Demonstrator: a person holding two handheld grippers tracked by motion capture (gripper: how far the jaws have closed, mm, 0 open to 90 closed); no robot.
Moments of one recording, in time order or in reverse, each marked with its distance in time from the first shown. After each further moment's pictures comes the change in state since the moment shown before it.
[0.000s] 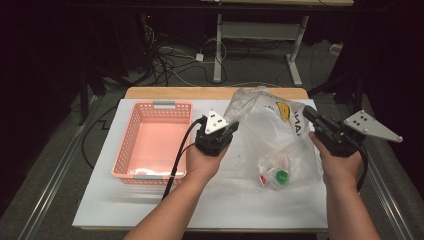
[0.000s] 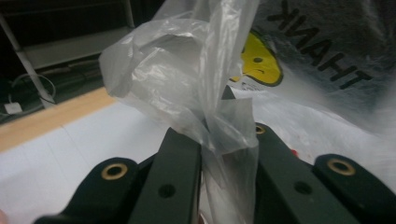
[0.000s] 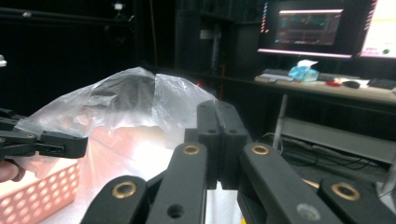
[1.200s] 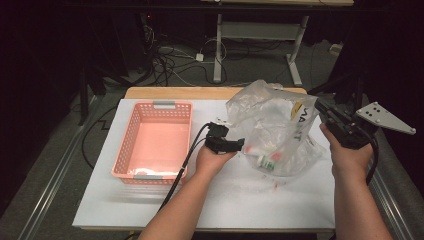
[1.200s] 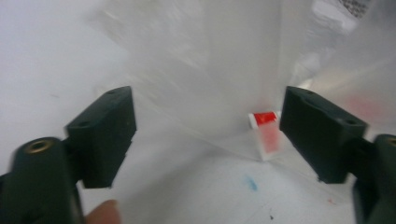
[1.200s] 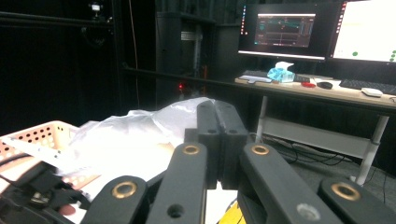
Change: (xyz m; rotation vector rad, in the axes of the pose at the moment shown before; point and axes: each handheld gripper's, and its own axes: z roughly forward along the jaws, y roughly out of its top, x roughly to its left) left arm 0.038 -0.082 0.111 0.343 -0.064 -0.273; right arm -0.024 0.006 -0.002 0.005 -0.062 -0.003
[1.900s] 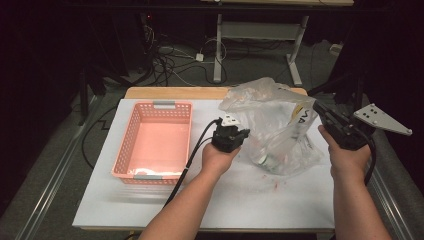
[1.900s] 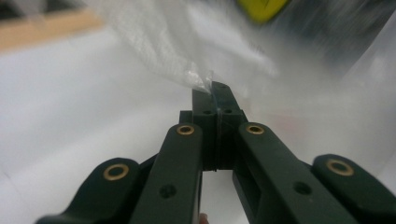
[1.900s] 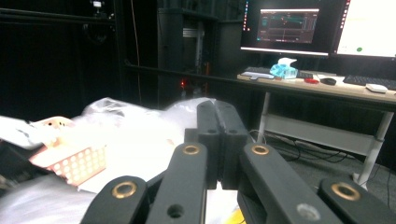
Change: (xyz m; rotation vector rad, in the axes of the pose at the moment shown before) left arm -0.043 0.027 -0.051 -0.201 -0.075 0.171; right arm 0.000 -0.004 0.002 0.007 0.011 -0.001
